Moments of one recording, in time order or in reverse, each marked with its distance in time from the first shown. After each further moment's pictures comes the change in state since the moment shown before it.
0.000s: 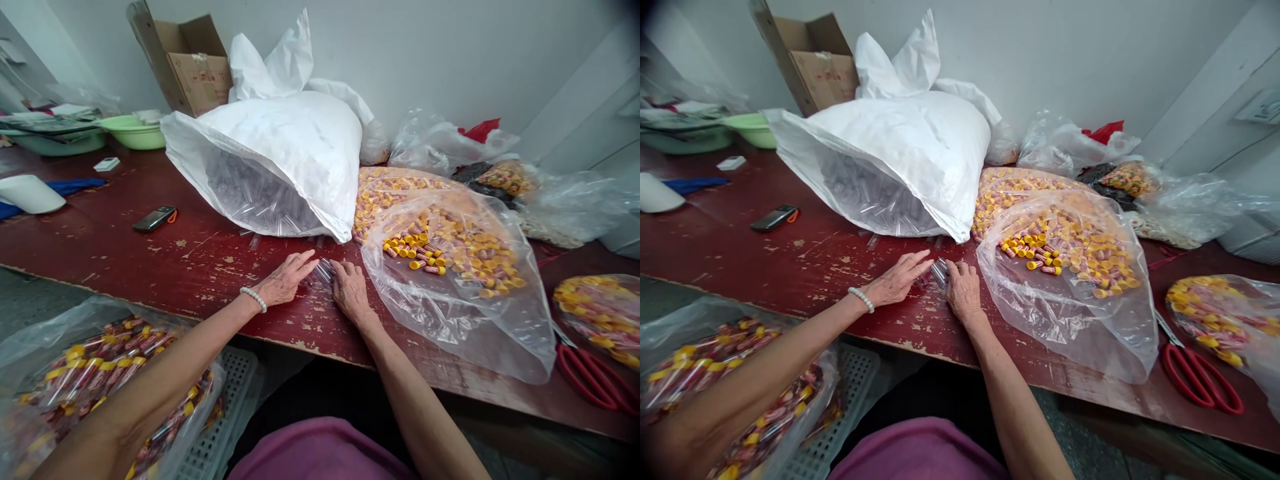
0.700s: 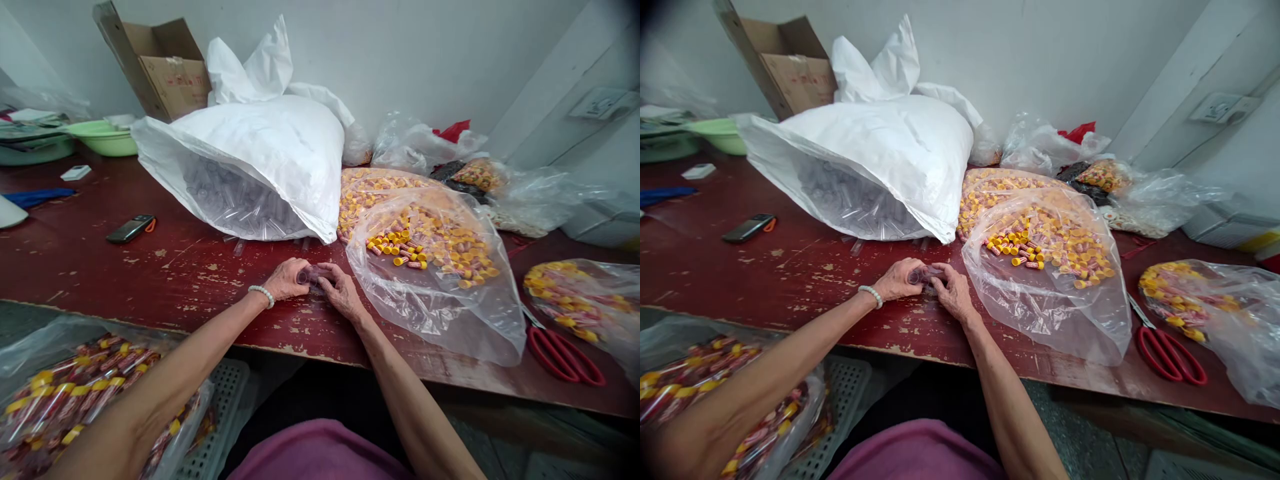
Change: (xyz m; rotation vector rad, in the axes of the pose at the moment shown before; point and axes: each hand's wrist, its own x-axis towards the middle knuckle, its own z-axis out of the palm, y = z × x) left_hand 0.043 0.014 0.013 -0.268 -0.040 -0.301; right_hand -0.006 0.005 -0.016 0.672 -0.017 0.084
